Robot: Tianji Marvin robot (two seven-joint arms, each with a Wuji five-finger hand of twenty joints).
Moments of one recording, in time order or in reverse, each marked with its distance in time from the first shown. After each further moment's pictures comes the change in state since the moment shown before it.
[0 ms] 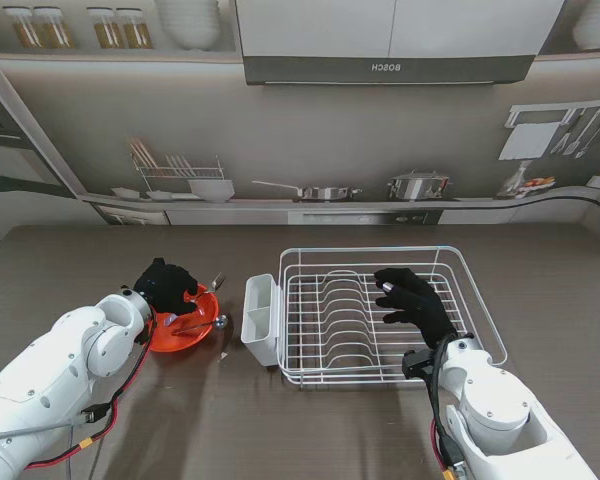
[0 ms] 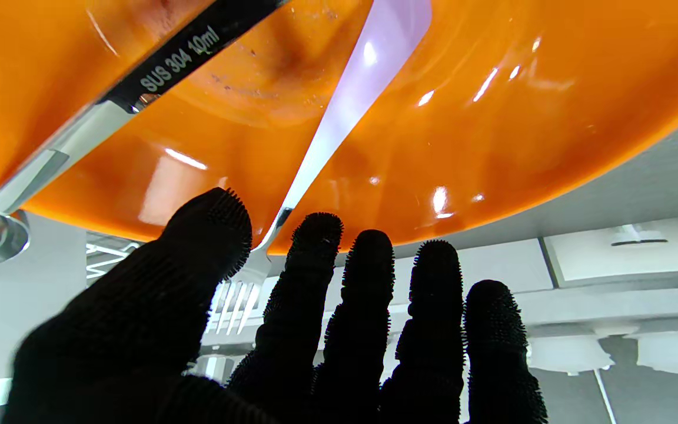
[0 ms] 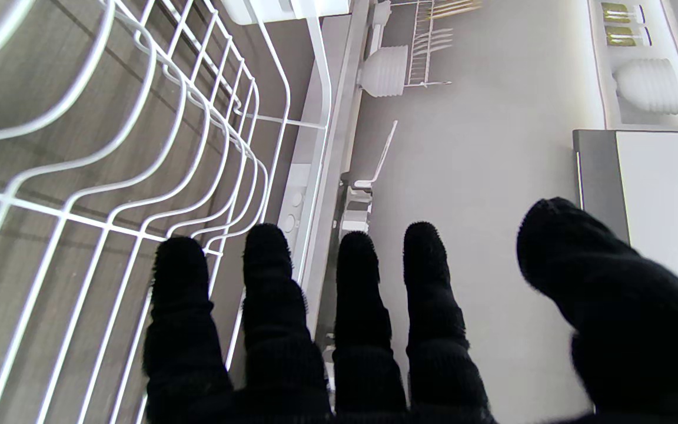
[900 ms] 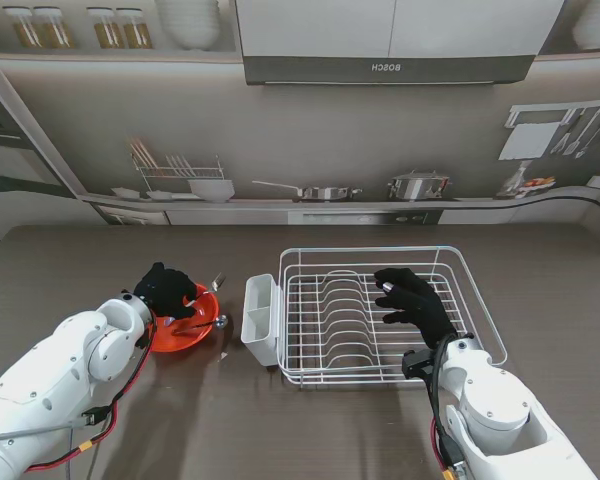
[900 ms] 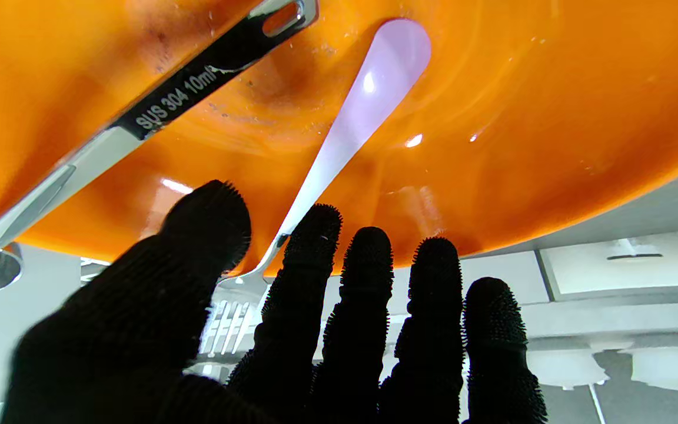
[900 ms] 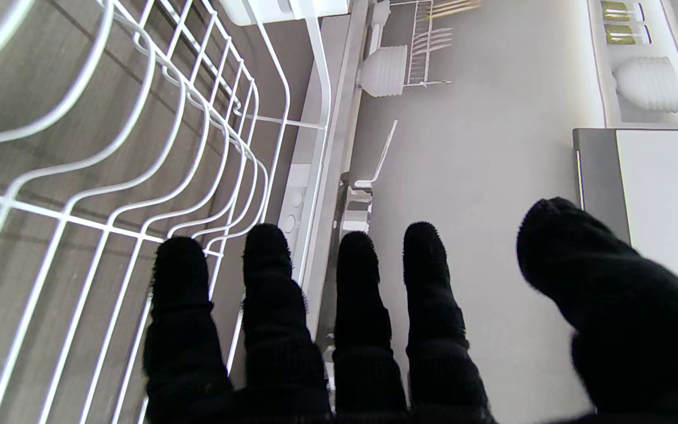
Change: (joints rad) left arm -0.004 0.000 0.022 0.030 -0.014 0.010 0.027; right arm 0.000 -0.001 0.000 0.000 0.005 0.002 -0.001; left_hand 0.020 -0.031 0.001 -0.041 0.021 -0.013 0.063 0.074 0.013 -0.010 0.032 0.028 0.024 0.000 0.012 0.000 0.018 0.000 0.012 0.000; right_hand 0.000 0.000 0.000 0.000 0.000 0.001 0.000 0.000 0.000 0.000 0.000 0.000 0.000 0.000 0.000 0.000 0.000 0.000 0.000 0.000
